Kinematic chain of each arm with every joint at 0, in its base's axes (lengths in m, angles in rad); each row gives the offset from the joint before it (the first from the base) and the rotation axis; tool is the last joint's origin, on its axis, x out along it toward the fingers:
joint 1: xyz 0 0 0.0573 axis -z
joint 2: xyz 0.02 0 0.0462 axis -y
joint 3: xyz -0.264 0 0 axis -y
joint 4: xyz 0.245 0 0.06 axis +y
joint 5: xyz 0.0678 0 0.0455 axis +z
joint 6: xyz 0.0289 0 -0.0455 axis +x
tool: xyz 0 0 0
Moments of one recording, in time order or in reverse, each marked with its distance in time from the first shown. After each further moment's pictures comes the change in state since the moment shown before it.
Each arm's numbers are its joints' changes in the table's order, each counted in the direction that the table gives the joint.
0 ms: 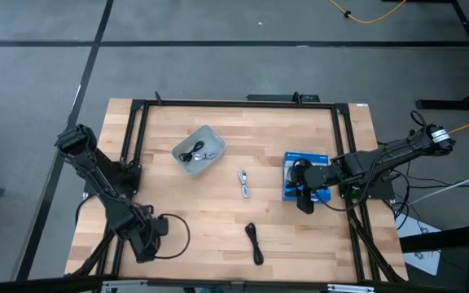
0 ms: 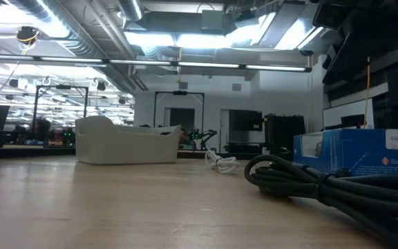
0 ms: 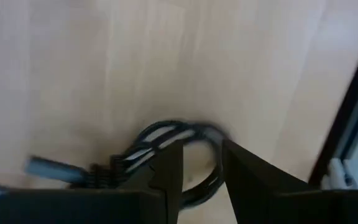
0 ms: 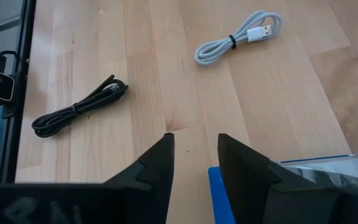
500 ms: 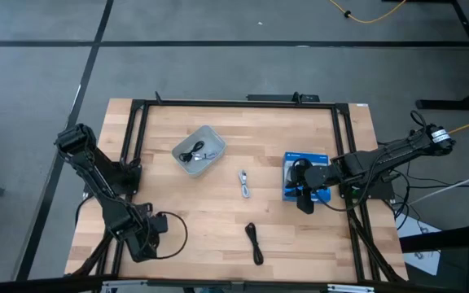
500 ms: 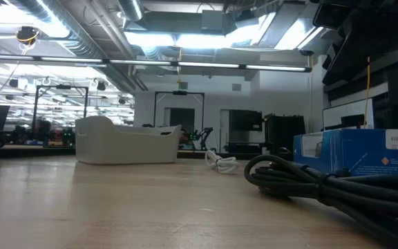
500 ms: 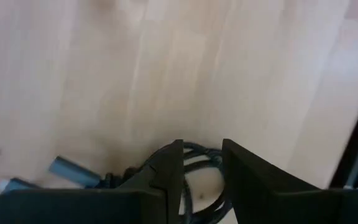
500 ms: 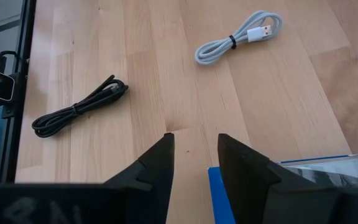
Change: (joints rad) left arm 0.025 0.013 0.000 0.033 0.117 -0.054; right arm 0.000 0.000 0.000 0.000 0.000 0.000
